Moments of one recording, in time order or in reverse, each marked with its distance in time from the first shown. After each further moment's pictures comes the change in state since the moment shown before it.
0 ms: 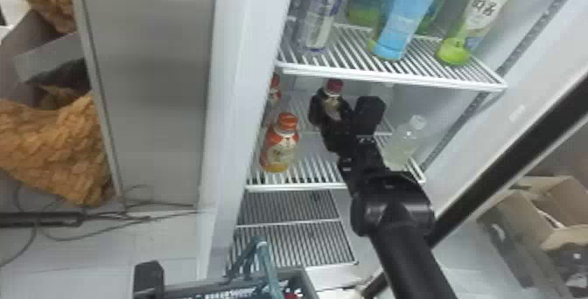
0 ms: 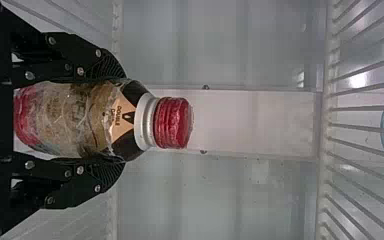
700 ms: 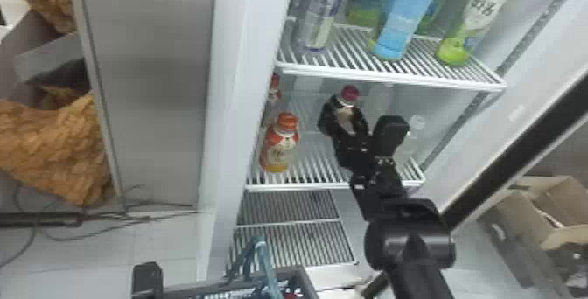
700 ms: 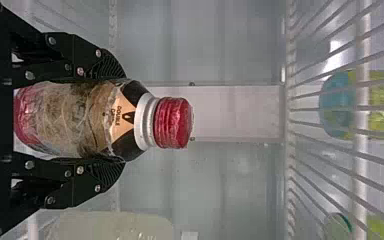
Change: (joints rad) left arm 0.005 -0.001 0.004 0.000 0.004 -0.004 -0.002; right arm 0.210 0.006 -0.066 -0.265 -0.046 -0.002 0.018
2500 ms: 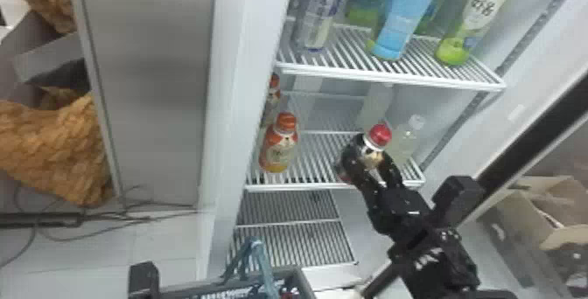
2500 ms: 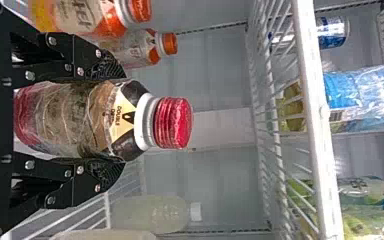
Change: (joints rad) left arm 0.005 0.001 0.007 0.000 -0.009 -0.015 -0.002; right arm 0.550 0.053 -0.145 -0.657 -0.142 0.175 0.088
